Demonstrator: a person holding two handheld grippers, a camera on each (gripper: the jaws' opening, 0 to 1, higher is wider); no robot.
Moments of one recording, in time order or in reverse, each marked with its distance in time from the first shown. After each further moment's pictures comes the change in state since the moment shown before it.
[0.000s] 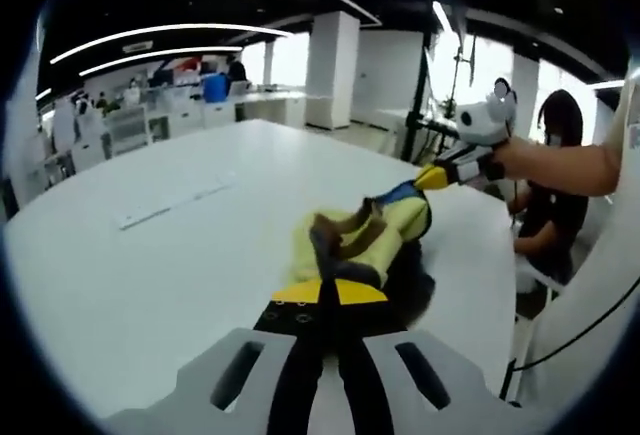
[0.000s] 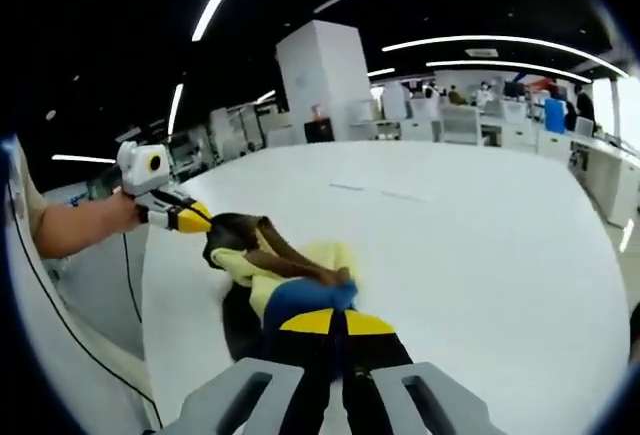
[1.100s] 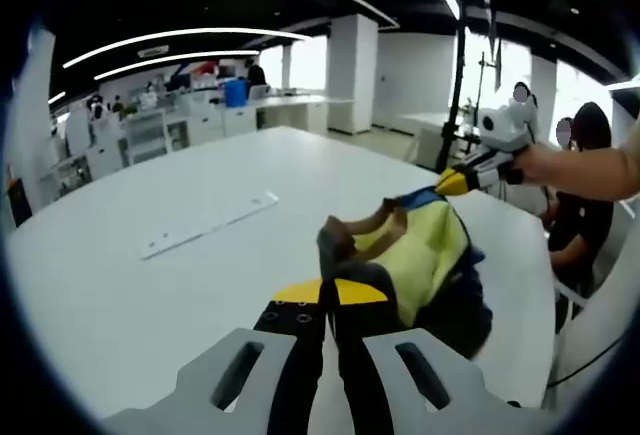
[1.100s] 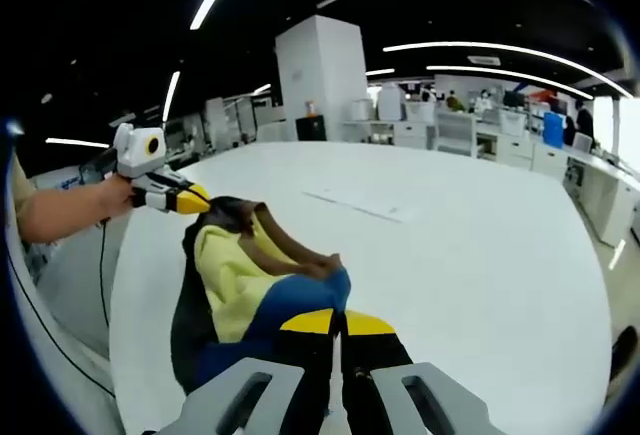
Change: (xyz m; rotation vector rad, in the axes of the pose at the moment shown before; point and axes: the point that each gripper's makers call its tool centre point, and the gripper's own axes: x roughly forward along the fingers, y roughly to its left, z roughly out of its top) left arm 0.042 0.074 0.032 -0.023 -0.005 0.078; right arm 0.045 -0.060 0.035 -0.055 0.036 -0.051
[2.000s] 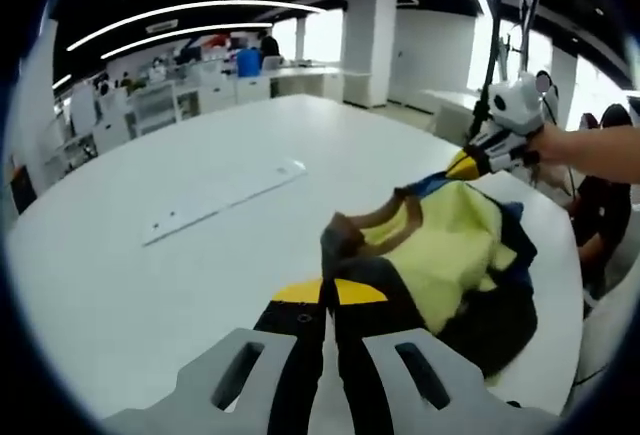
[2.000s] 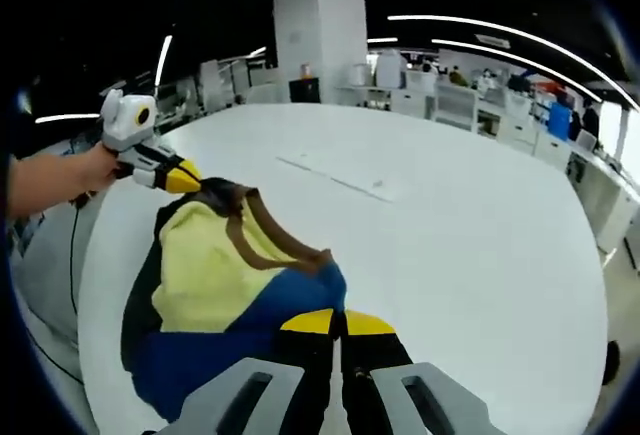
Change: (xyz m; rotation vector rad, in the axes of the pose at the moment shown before) left arm 0.044 0.052 -0.026 -0.021 0.141 0.053; right arm 0.059 -0.037 -0.007 -0.058 0.169 -0.034
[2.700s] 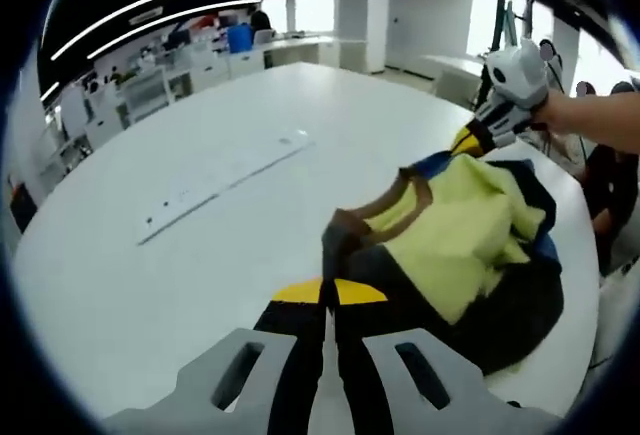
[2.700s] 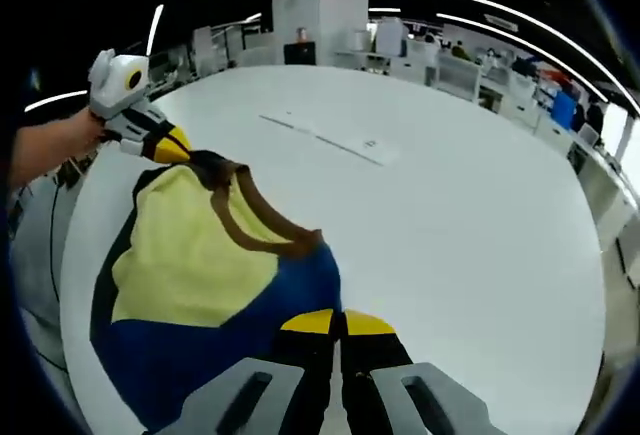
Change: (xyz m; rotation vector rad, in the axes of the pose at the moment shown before) left arm 0.027 0.016 -0.021 0.055 0.148 0.005; right arm 0.029 -0.015 -0.026 -0.025 0.163 -0.034
